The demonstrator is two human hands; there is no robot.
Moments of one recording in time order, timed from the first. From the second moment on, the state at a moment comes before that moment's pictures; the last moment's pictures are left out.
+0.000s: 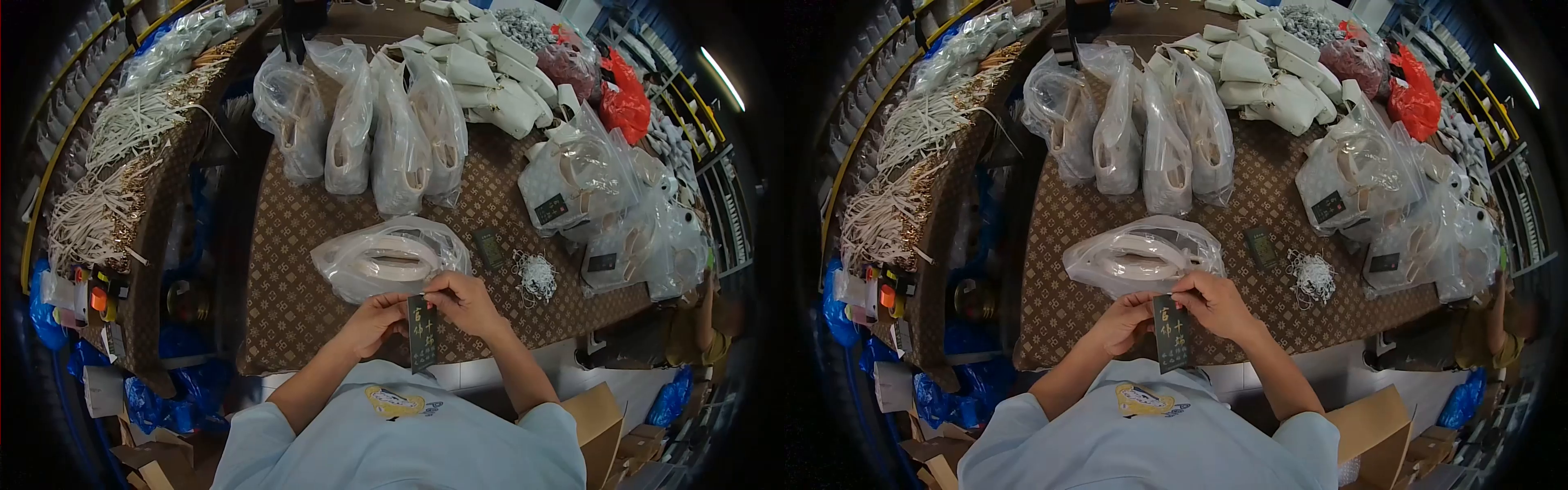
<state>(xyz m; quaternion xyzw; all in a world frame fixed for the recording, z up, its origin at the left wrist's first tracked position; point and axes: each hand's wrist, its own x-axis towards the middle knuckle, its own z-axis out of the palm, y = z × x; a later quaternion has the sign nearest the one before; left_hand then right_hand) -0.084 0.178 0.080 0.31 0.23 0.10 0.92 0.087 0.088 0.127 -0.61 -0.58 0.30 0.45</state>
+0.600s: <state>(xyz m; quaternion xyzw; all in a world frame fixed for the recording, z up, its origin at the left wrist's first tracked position) -0.090 0.176 0.104 0.74 0.26 0.28 0.55 0.079 0.087 0.132 -0.66 -0.54 0.34 0.41</state>
